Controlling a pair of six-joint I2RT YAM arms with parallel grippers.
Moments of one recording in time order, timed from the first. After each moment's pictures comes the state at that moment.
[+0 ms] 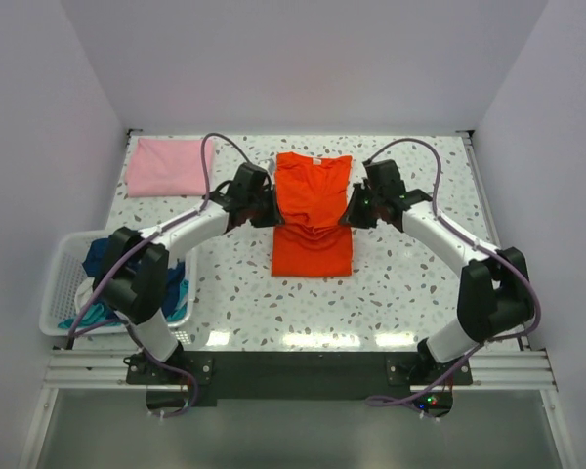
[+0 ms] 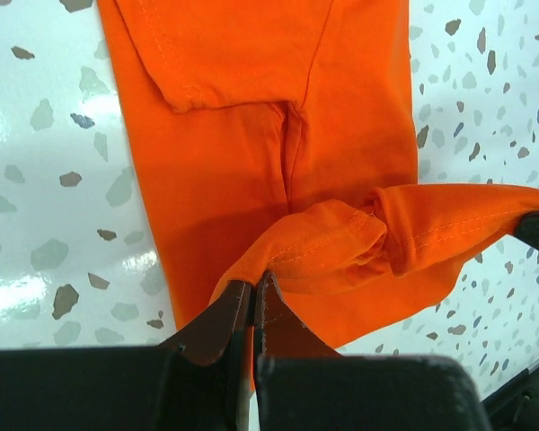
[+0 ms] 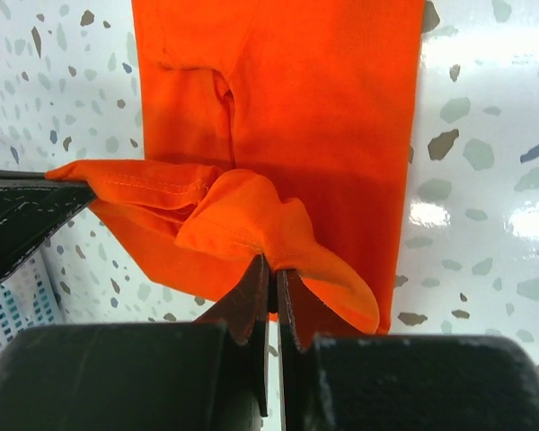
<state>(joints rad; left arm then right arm) -0.52 1.70 1.17 -0.28 0.13 -0.56 0.38 1.54 1.12 -0.45 -0.15 0.60</state>
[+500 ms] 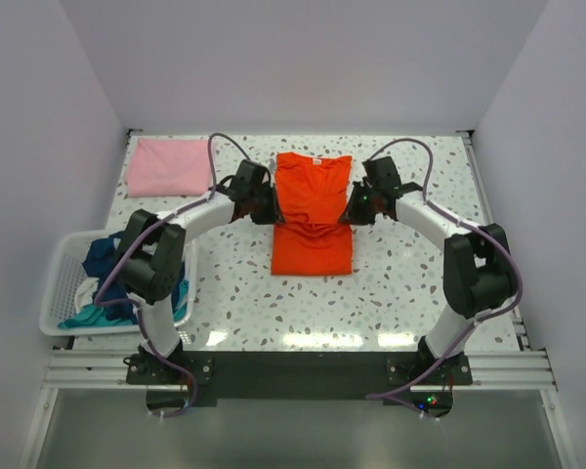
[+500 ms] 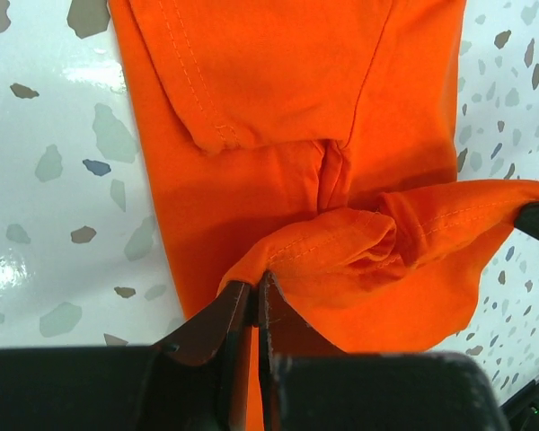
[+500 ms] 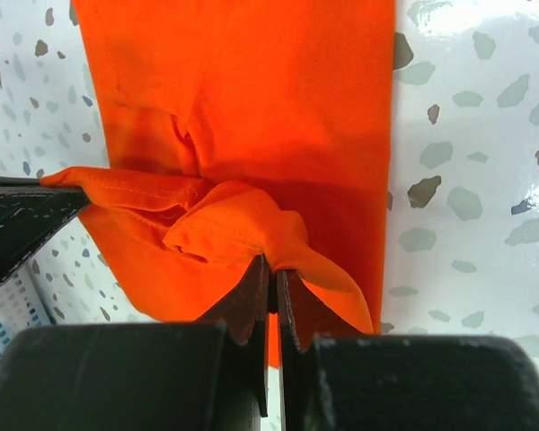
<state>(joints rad) -0.46 1.86 1.25 -0.27 0.21 -0.54 0.32 1.71 1.19 -0.41 -0.21 0.60</state>
